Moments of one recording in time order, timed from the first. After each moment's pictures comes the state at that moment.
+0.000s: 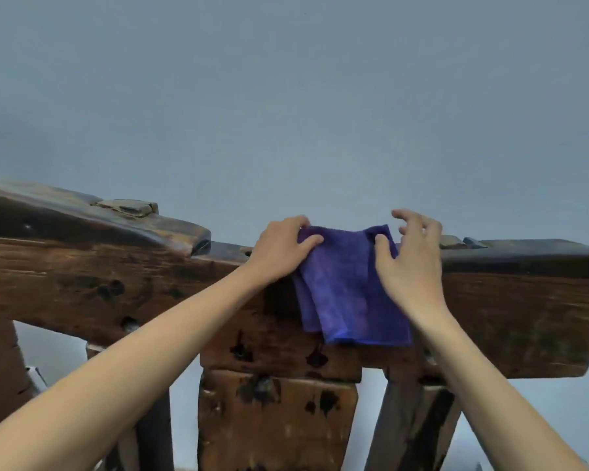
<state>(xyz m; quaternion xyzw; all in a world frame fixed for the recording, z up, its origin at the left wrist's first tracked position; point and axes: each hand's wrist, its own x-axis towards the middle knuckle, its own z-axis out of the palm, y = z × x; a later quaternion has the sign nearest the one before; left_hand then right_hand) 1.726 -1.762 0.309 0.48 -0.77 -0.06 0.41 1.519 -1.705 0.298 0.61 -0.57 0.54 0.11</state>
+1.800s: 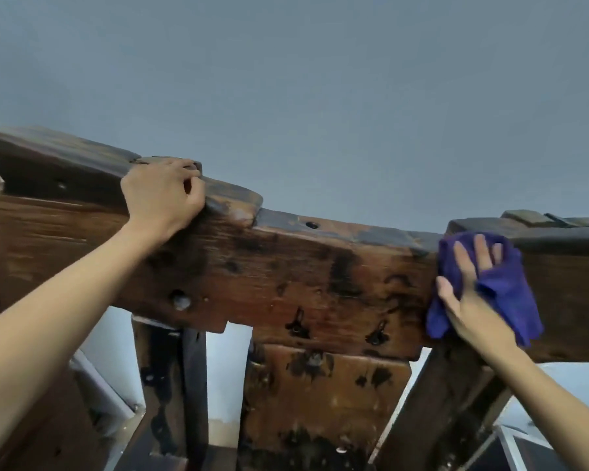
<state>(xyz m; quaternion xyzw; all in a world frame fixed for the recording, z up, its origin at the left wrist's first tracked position) 1.979 -1.819 0.282 0.64 -0.61 0.29 0.36 1.499 -1.748 0.180 0.68 -0.62 0.32 0.20</state>
